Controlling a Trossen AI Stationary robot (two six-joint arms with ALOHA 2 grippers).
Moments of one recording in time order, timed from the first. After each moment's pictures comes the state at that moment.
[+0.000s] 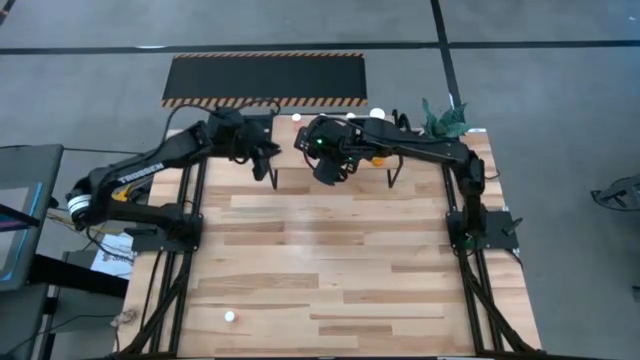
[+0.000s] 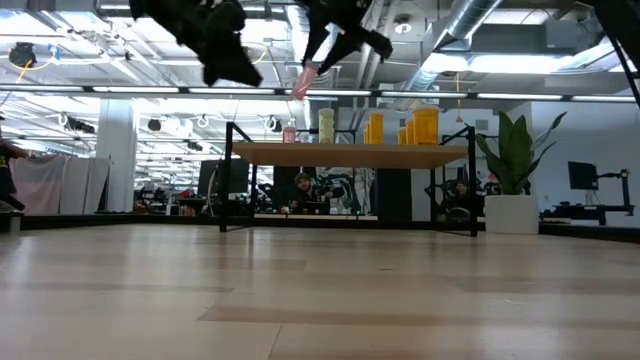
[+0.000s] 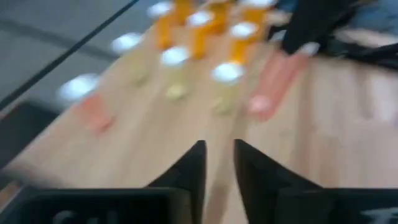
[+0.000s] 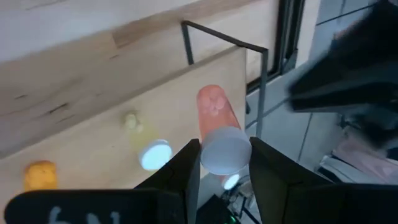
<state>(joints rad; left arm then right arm) 0.56 1.15 1.02 -0.42 0.20 0.06 -0.19 1.97 2.13 -1.03 0.26 -1.60</state>
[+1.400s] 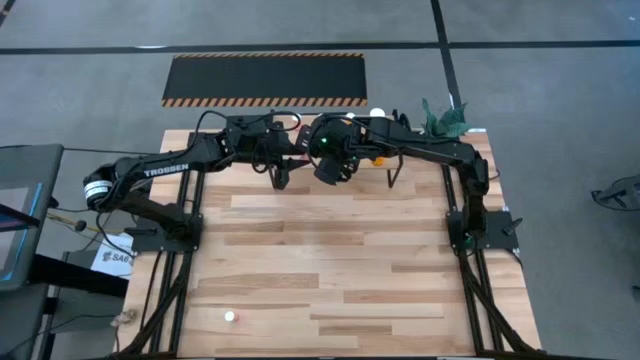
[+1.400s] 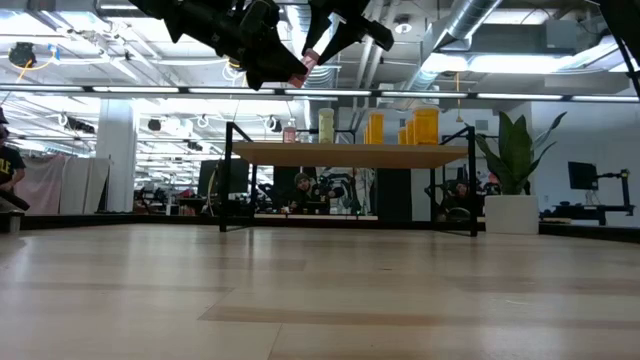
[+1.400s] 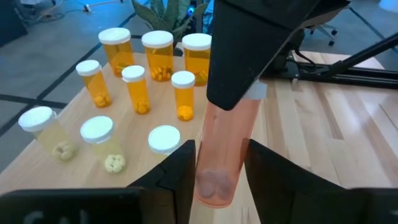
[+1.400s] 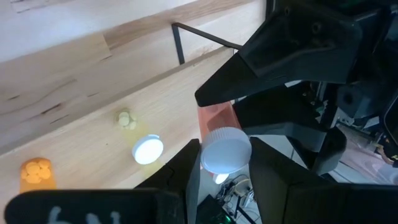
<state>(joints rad) 0.44 1.32 1.01 -0.08 0.27 0.10 -0.18 1.94 2.13 -1.01 0.26 -1.60</state>
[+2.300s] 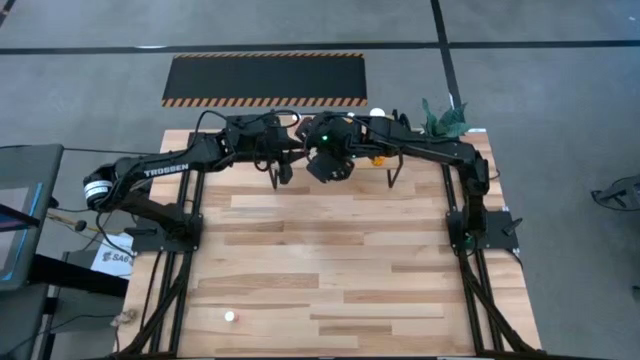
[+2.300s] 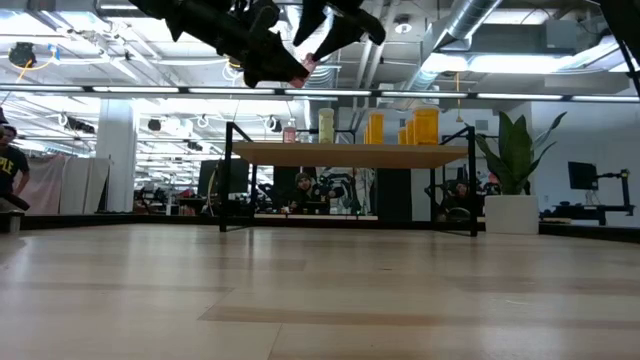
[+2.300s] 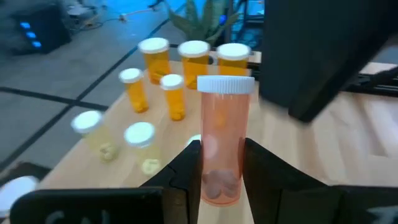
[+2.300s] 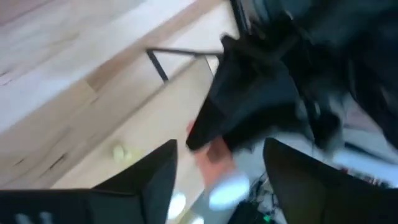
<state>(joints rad) 0.45 1.32 1.01 -0.04 0.15 0.10 -0.19 1.93 2.13 -0.95 0.21 -1.33</state>
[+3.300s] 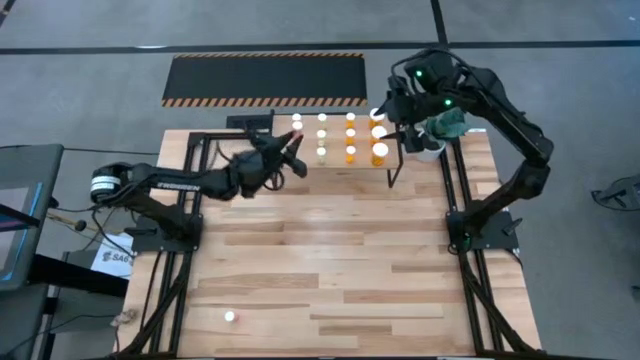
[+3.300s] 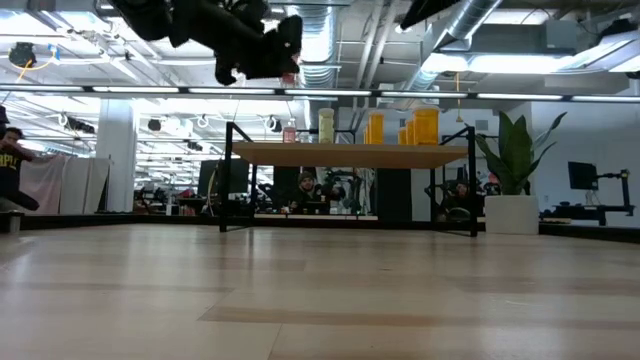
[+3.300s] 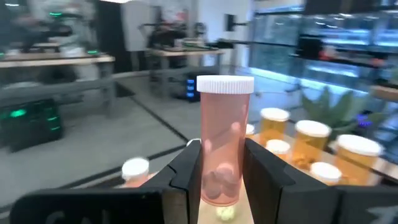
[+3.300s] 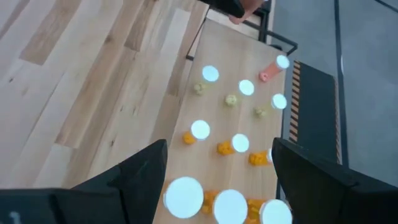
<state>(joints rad) 0.20 1.39 0.80 0.58 -0.72 -0.07 -0.59 1.51 1.97 -1.27 -0.29 -0.81</state>
